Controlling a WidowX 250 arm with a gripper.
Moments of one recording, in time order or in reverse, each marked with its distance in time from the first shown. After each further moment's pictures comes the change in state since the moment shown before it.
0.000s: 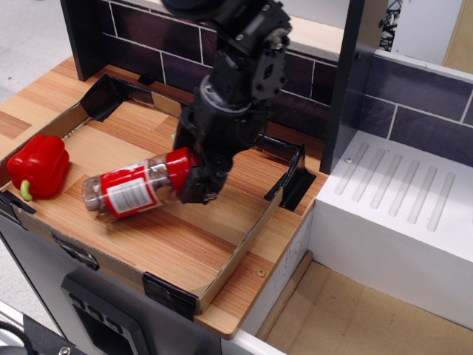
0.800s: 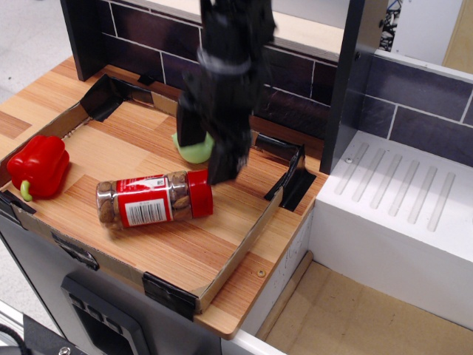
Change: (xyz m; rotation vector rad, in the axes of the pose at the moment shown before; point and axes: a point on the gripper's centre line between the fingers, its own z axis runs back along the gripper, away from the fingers) arm -0.002 0.013 0.031 -0.179 -0.126 0.340
